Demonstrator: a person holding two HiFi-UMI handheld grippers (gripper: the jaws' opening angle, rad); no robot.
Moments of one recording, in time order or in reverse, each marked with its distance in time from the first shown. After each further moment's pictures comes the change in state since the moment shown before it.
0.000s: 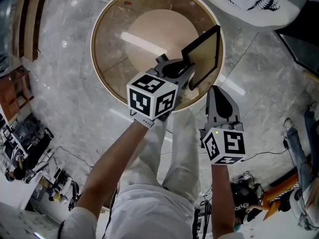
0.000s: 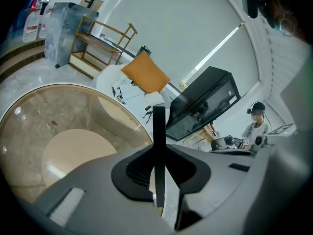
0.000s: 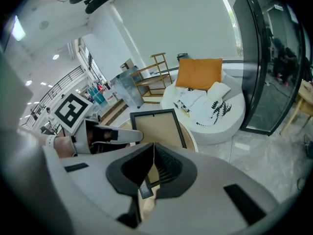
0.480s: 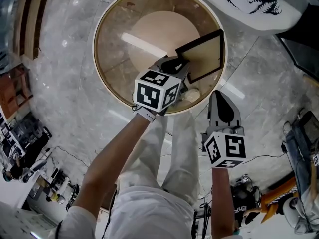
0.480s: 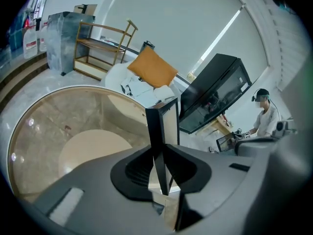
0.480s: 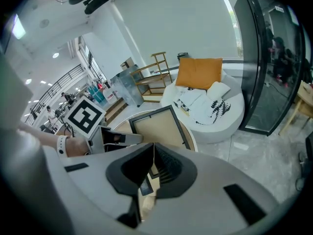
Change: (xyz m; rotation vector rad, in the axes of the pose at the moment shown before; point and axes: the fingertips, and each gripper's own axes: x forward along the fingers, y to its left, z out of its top) left arm 0.006 0.043 -0.013 0.059 0.069 0.144; right arm -0.004 0.002 -0.005 -0.007 0.011 -0.007
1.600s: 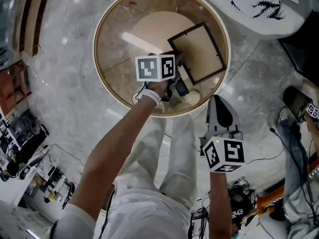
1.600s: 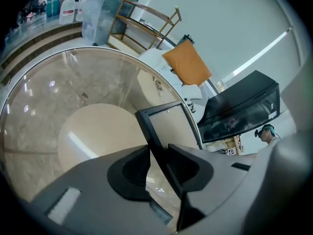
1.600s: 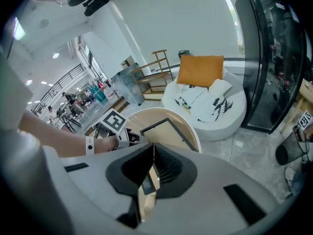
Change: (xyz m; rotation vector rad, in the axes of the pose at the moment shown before) left arm 0.048 0.083 -0.029 -0.361 0.061 0.108; right arm 0.009 0.006 -0.010 0.006 0.017 0.014
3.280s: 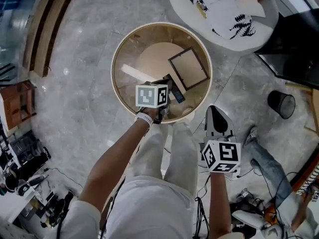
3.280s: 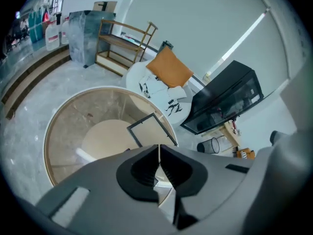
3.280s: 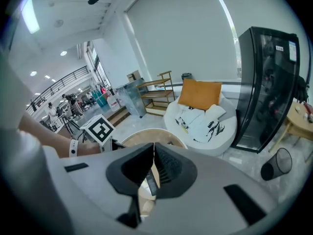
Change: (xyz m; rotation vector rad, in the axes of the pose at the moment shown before) left arm -0.167 -0.073 -0.010 0.201 -0.001 0.031; right arm -0.142 0.057 0.076 -0.086 -0.130 -0.043
